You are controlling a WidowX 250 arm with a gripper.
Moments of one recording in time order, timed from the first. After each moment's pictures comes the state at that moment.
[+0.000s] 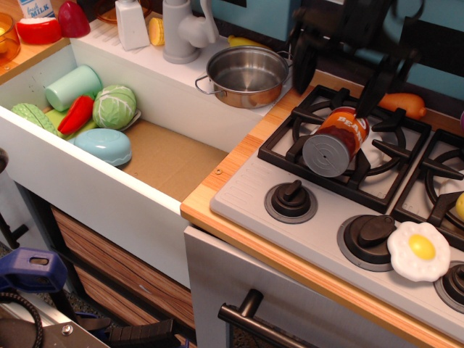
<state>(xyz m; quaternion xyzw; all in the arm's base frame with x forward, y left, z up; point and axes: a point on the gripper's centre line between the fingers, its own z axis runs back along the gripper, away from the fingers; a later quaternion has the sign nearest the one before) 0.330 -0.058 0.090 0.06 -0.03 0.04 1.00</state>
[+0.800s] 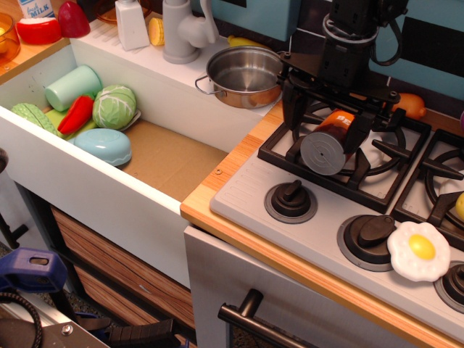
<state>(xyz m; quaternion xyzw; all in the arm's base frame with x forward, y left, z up) 0.330 -0.054 0.074 0.03 -0.06 0.03 1.00</state>
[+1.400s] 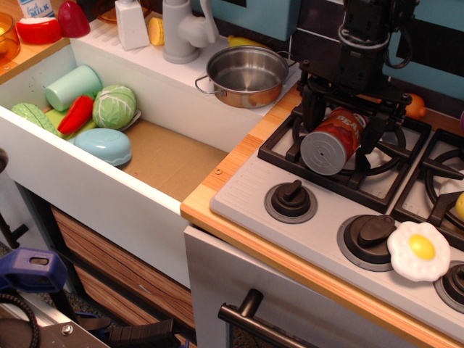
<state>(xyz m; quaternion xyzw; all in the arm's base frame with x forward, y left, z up) 0.360 -0.060 0.052 0.00 -0.04 0.02 1.00</state>
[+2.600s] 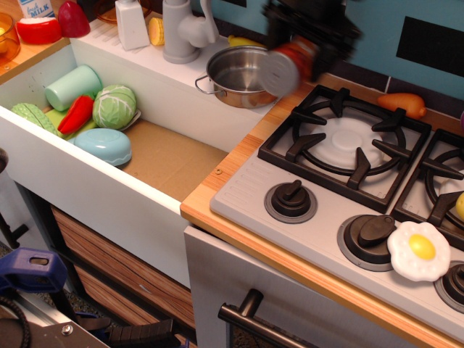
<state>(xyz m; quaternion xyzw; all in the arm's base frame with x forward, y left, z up) 0.398 0.025 0.091 0.09 -0.07 -0.06 0.99</state>
